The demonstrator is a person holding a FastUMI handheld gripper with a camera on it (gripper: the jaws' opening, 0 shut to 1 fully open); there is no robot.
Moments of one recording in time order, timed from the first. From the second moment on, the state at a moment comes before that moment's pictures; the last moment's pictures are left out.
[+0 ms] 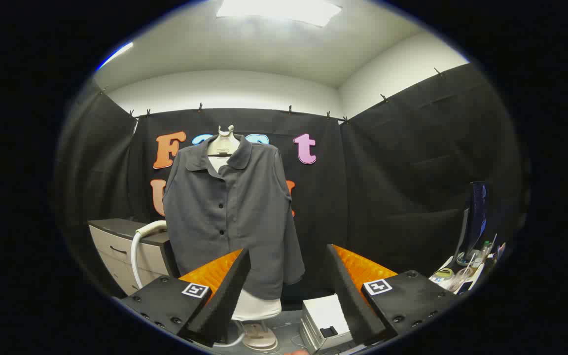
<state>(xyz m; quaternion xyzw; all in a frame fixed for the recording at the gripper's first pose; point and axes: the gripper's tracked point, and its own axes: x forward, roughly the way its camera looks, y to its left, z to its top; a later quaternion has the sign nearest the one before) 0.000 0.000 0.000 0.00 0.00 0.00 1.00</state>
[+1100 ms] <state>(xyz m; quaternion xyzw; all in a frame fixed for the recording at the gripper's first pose) 0.019 0.009 -0.005 0.00 0.01 0.01 1.00</state>
